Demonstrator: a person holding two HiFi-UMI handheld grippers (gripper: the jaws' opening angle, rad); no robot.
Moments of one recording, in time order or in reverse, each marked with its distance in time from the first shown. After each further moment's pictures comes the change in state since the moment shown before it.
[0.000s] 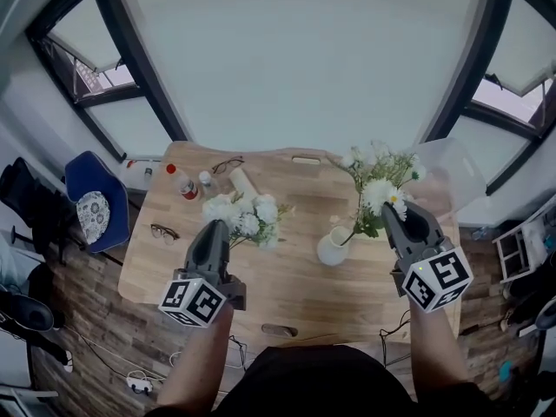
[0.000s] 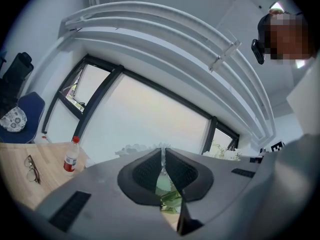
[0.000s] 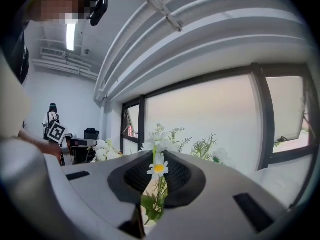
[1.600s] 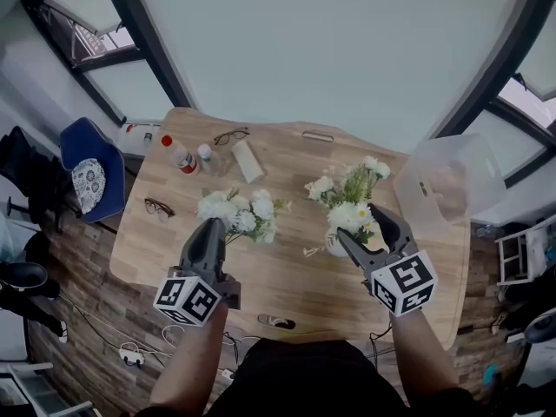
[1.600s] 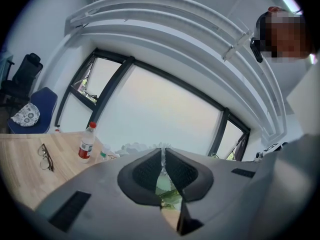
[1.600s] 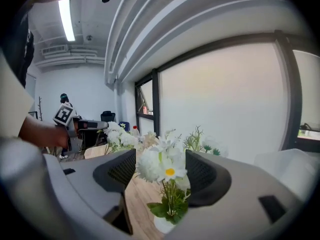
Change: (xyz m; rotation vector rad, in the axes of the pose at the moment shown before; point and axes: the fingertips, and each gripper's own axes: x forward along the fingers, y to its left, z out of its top) left arm -0.003 0.046 -0.046 -0.028 0.097 0.114; right arm 0.071 0.053 -0.098 -0.008 0.264 0.181
